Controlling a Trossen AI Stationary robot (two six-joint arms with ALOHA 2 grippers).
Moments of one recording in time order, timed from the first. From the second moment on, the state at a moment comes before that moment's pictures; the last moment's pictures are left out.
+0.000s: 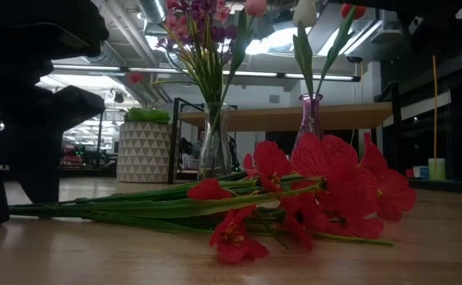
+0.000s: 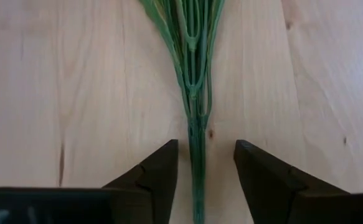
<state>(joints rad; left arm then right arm) -0.67 1.83 0.96 -0.31 -0.31 -0.52 0.82 1.77 0.86 0.53 0.98 0.46</state>
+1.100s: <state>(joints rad) -0.67 1.52 0.95 -0.61 -0.28 -0.42 0.82 1.77 0.86 0.53 0.98 0.47</state>
